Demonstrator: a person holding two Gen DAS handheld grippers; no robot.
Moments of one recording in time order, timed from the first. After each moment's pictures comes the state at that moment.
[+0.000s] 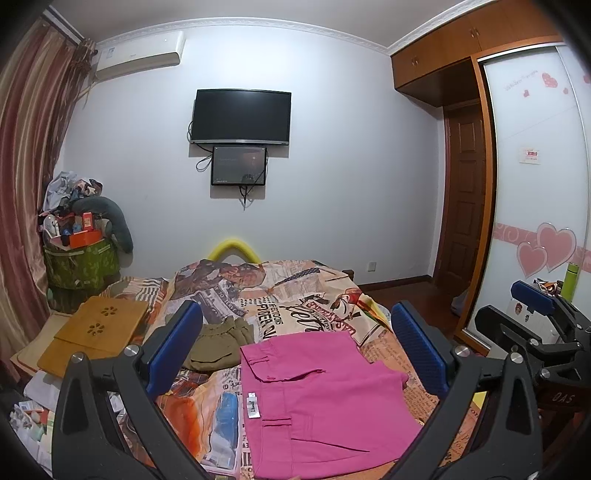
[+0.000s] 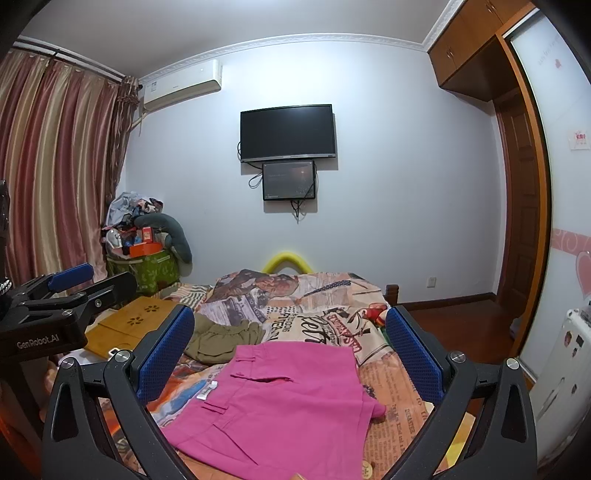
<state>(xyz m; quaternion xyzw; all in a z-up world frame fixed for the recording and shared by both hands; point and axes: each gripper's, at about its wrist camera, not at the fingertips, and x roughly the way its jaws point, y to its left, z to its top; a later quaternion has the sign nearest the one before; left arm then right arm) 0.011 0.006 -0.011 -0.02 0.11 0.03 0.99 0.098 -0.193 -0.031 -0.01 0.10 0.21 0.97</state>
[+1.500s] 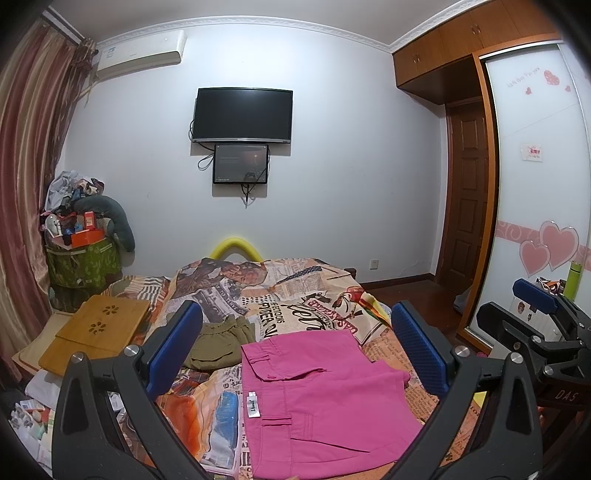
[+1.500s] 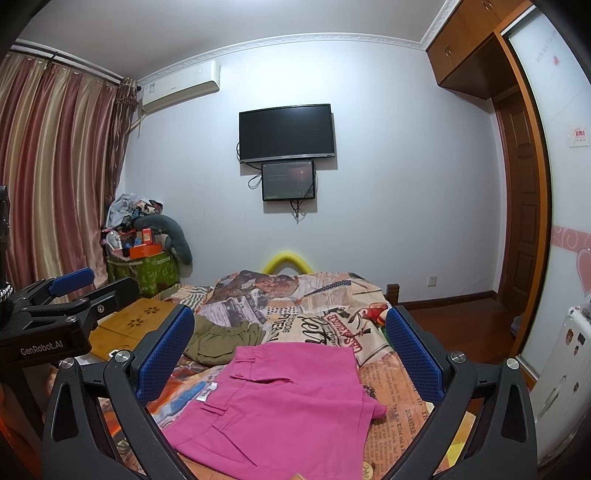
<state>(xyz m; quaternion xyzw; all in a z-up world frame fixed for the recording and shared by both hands) 0.012 0.008 -0.016 -0.03 0.11 0.03 0.99 0.097 -0.195 -0.032 -0.01 0.10 0.21 0.97</state>
